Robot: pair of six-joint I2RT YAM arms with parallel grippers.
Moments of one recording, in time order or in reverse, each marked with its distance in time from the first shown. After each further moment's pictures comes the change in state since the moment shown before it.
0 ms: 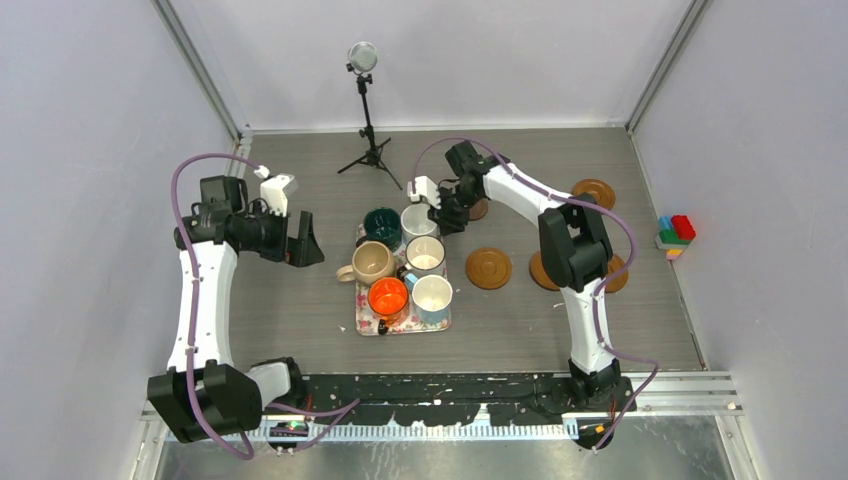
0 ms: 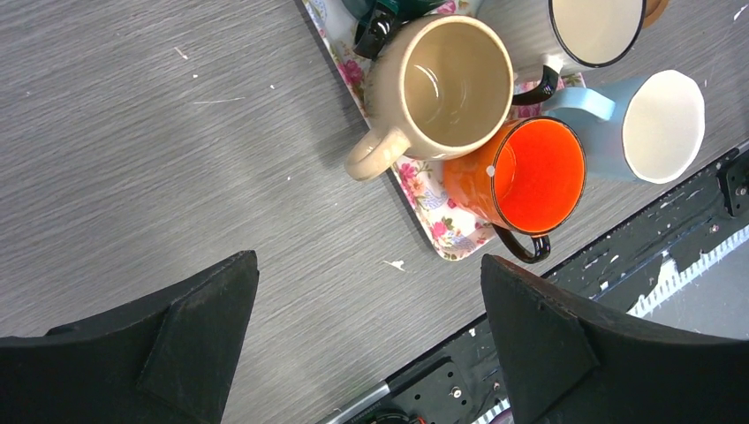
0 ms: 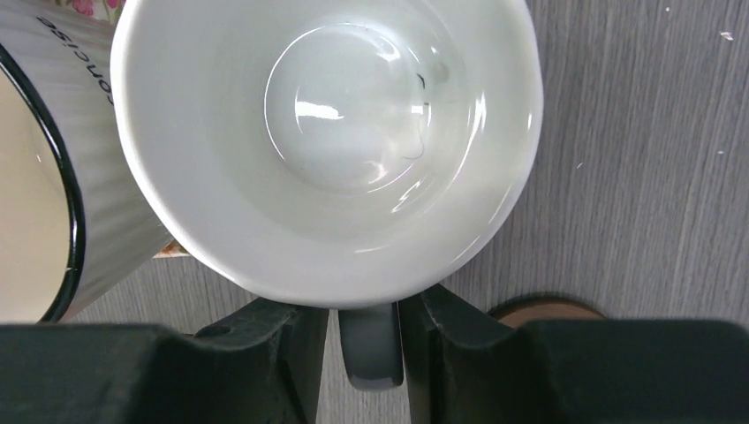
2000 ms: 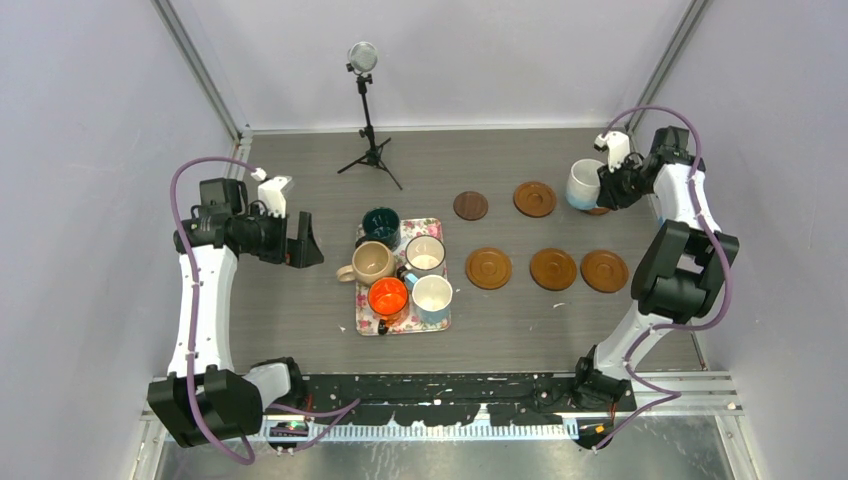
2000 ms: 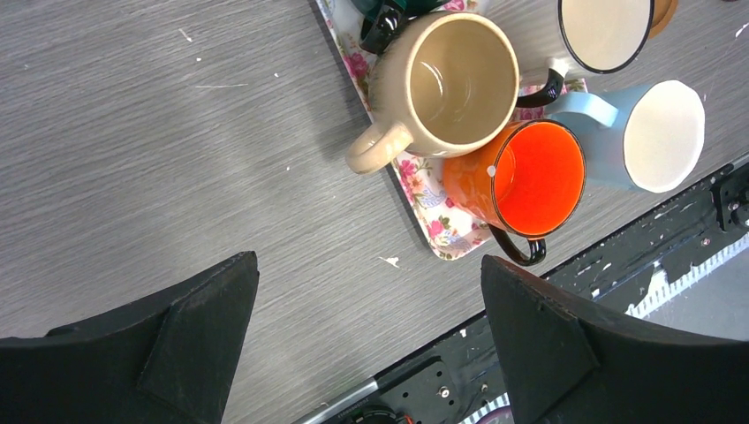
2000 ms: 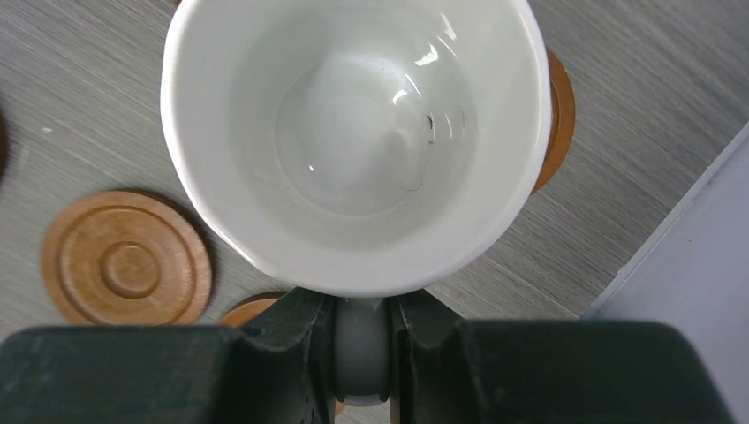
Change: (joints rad) left arm 0.000 -0.021 -0.011 -0.002 -0.029 -0.046; right arm -0.844 -0.396 -0.259 -0.009 0.006 0.159
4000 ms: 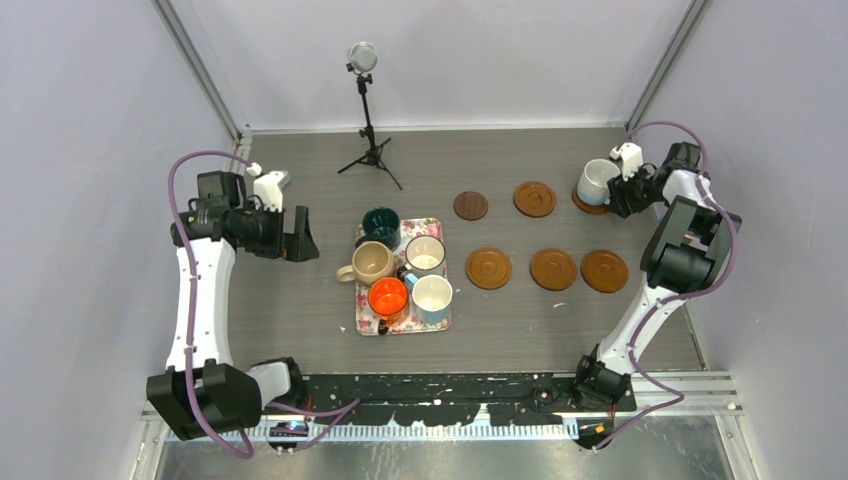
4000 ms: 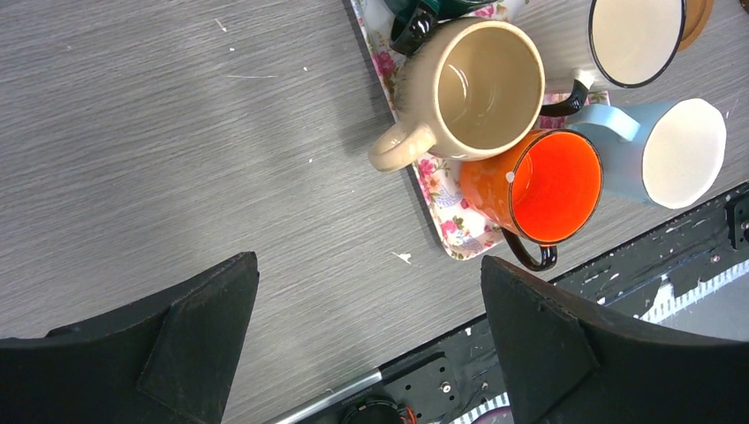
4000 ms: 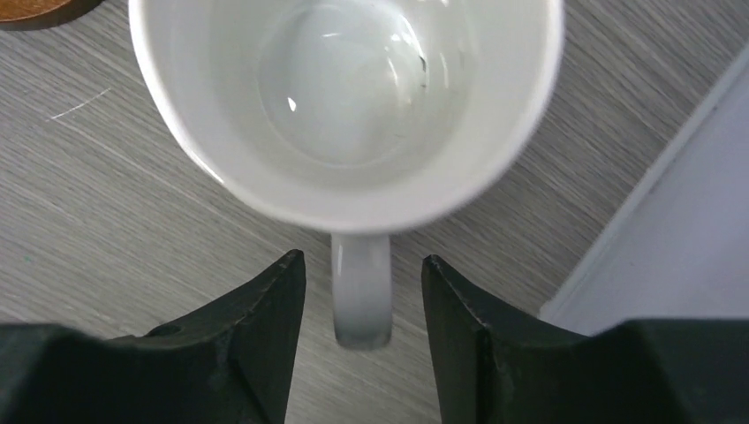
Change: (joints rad) left arm -0.001 0.034 0.058 -0.025 -0.068 -0.036; right arm -0.129 0.290 0.048 0.234 -0.032 -0.154
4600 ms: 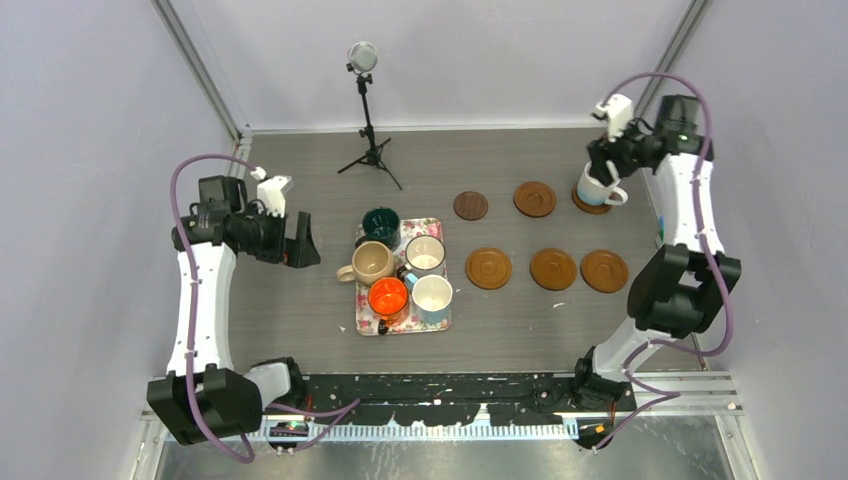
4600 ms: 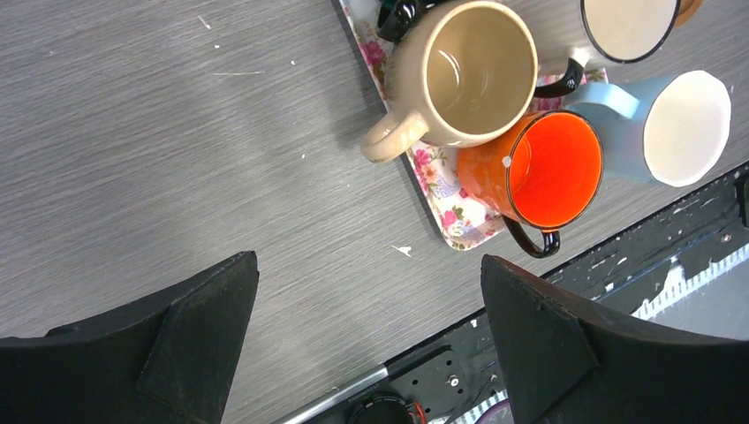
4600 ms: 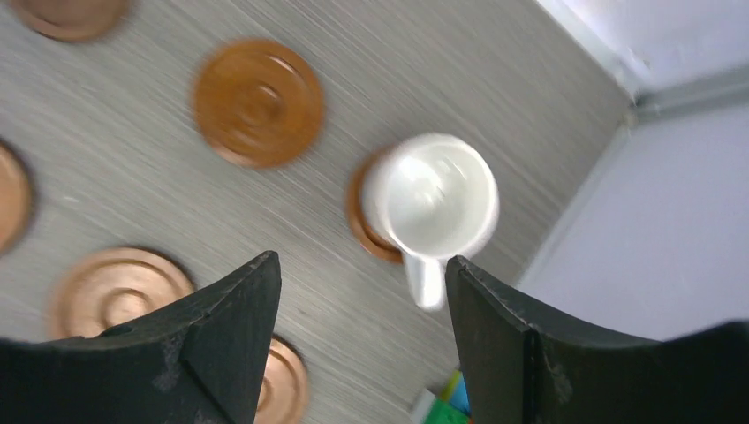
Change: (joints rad) left arm 0.000 -0.022 -0.021 -0.007 0.022 0.040; right arm 0.121 -0.334 0.101 -0.219 0.008 0.132
